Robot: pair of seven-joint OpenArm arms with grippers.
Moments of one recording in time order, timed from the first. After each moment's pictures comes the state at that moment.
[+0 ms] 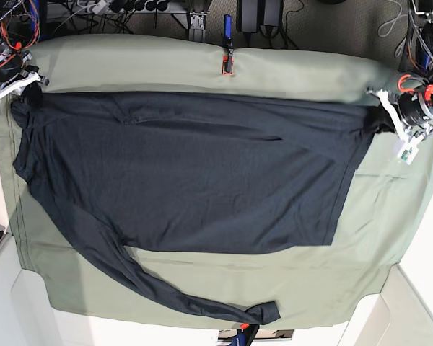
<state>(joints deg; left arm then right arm) 17.3 -32.5 -25.4 93.0 -35.4 -39.1 55.0 -19.0 14.8 34.8 91.7 39.6 26.8 -53.4</state>
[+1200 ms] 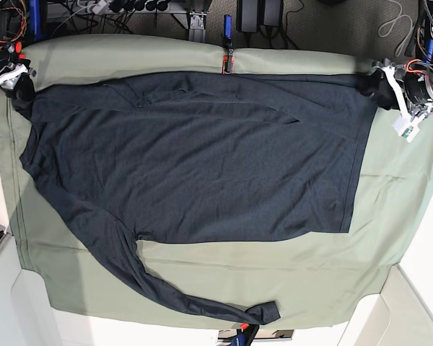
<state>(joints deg) 23.2 -36.1 -25.5 93.3 -46.9 -38.8 63.8 -22.2 18.9 37.4 94.0 42.3 28.2 -54.5</state>
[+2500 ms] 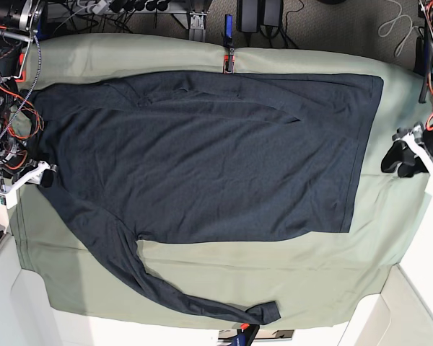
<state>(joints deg) 2.1 -36.9 -24.7 76.2 -46.0 -38.4 49.7 14.6 22.0 14.7 61.6 25.0 23.5 -44.8</state>
